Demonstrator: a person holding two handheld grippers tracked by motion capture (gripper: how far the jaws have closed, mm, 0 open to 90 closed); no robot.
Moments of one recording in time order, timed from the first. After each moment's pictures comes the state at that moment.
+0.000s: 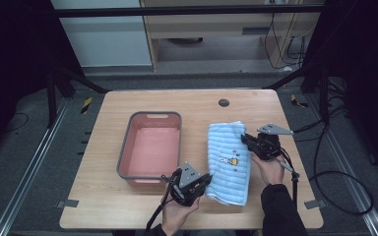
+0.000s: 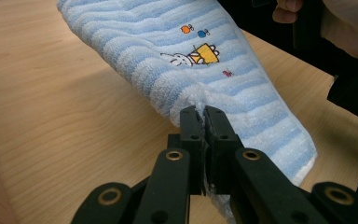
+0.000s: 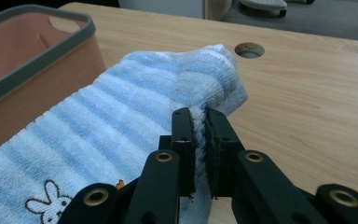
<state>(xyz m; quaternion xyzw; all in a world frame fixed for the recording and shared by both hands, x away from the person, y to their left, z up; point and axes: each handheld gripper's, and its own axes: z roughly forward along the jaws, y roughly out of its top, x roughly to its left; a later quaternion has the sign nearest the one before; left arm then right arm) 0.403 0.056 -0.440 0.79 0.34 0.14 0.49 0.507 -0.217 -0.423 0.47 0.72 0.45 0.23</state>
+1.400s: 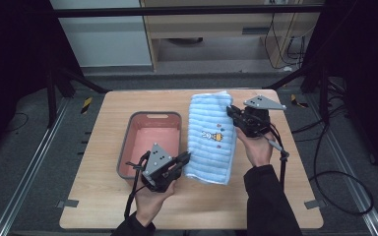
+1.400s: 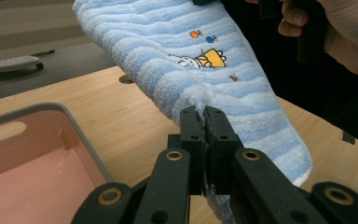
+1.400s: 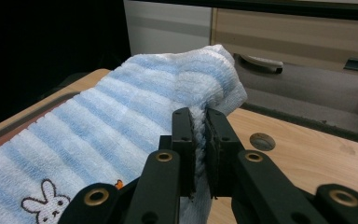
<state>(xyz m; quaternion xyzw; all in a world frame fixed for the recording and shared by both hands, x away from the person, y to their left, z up) 0.403 0.114 -0.360 0.75 0.33 0.22 0.53 0.512 -0.161 -0.323 0.42 0.70 0.50 0.29</state>
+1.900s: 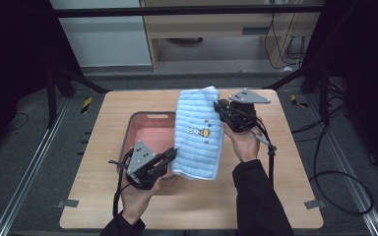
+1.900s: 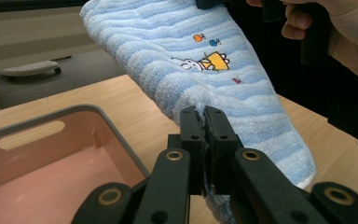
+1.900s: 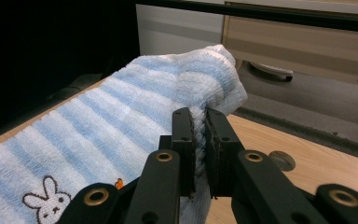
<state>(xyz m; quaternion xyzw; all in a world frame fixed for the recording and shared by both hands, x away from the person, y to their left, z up) 0.404 0.143 -0.352 0.73 0.34 0.24 0.53 0.520 -0.127 -0.312 0.41 0.71 0.51 0.28</state>
